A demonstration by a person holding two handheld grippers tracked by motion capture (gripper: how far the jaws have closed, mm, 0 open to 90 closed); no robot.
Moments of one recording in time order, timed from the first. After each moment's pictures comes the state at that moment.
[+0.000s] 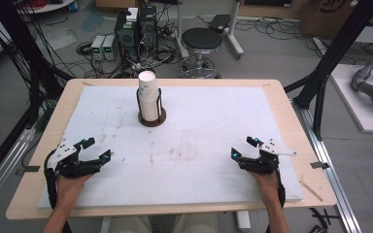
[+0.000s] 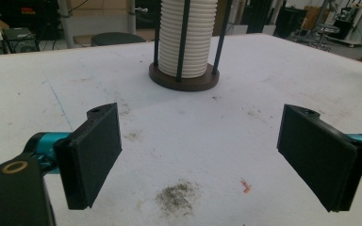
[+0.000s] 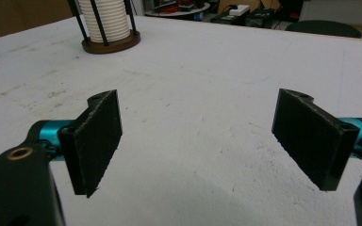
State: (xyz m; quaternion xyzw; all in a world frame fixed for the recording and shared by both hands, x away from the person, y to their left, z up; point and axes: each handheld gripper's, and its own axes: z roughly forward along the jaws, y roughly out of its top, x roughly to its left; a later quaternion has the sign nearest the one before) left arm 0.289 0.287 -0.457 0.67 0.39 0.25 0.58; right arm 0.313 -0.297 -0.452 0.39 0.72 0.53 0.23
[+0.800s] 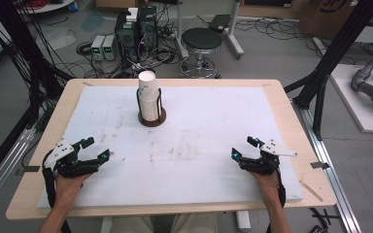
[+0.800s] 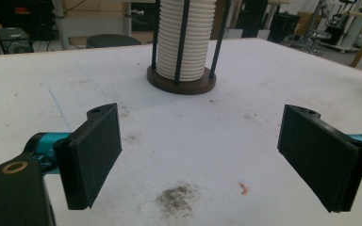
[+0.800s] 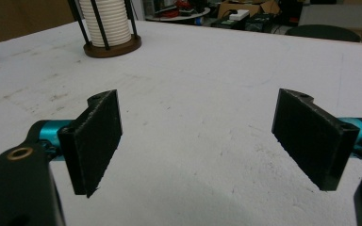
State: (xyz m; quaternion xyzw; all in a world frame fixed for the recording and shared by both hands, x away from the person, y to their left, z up) left arm 0.290 0.291 -0.456 0.67 0.39 0.24 0.59; right arm 0.312 -0.298 -0.453 0.39 0.71 0.54 0.23
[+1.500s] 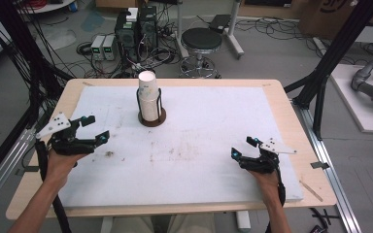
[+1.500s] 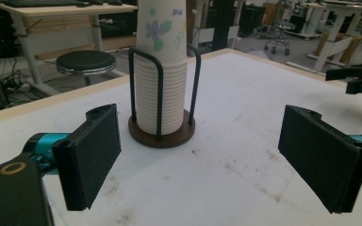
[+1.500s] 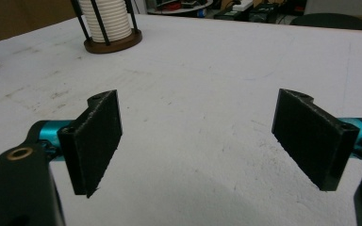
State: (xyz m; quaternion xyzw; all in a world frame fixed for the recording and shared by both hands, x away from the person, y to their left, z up) left arm 0.324 0.287 -0.381 0.70 0.33 0.21 0.60; right arm 0.316 -0.298 -0.452 0.39 0.72 0.53 0.22
